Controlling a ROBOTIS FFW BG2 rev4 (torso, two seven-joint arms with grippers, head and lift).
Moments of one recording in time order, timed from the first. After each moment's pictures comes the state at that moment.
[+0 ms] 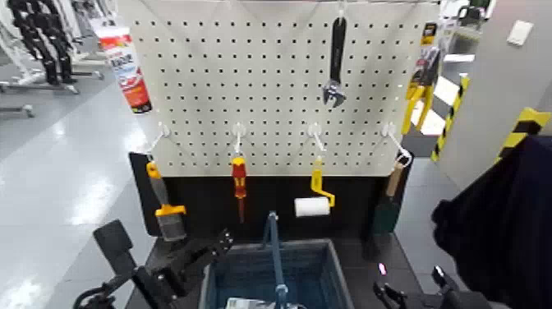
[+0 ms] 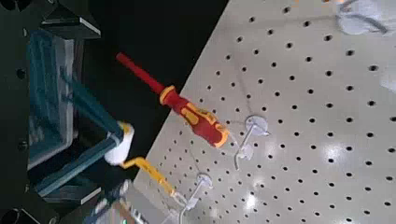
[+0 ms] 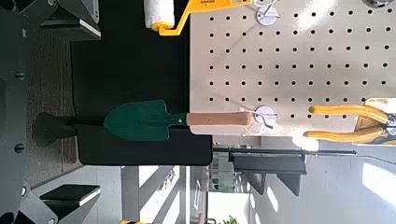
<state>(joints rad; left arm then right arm) 0.16 0.20 -0.02 -1.91 0.89 0.48 -0.26 0.36 -0.02 0.01 -1.78 0.00 -0.13 -0.08</state>
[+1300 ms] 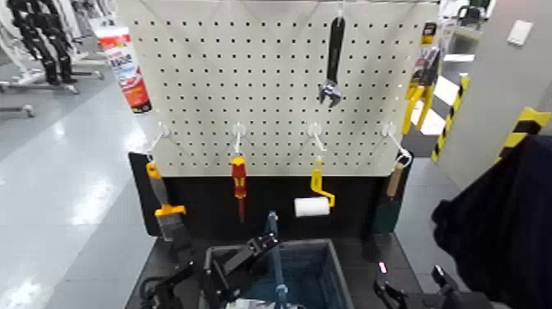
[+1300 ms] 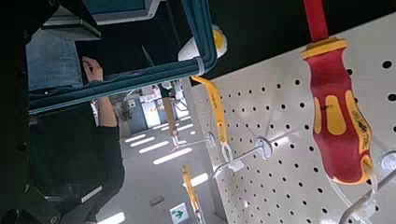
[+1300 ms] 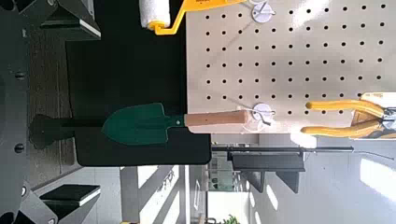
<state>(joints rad) -0.09 0.23 -0.20 -1.52 1.45 0.75 -0.41 0.35 -0.02 0.01 -1.78 -0.02 -0.15 -0.08</state>
